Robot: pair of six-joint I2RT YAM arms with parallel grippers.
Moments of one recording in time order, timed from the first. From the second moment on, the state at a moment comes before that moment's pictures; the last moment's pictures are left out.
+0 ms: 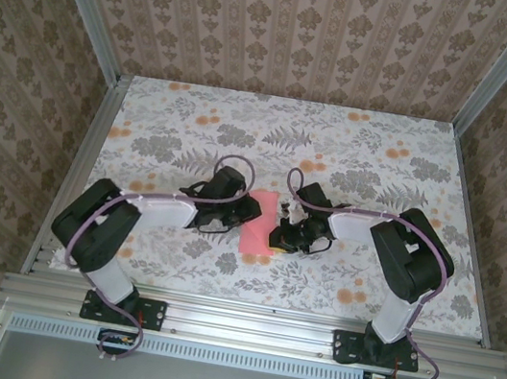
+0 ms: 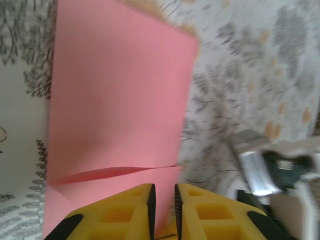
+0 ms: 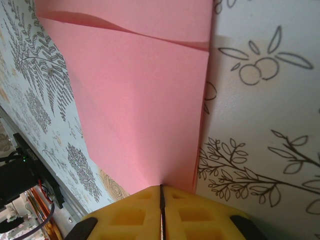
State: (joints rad) left arm -0.74 1.65 0.76 0.06 0.25 -1.10; right arm 0.54 1.80 0.85 -0.26 -0.65 0.60
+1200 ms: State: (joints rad) left arm -0.74 1.75 0.75 0.15 0.26 -1.14; right arm 0.61 1.87 1.00 -0.28 -0.60 0.66
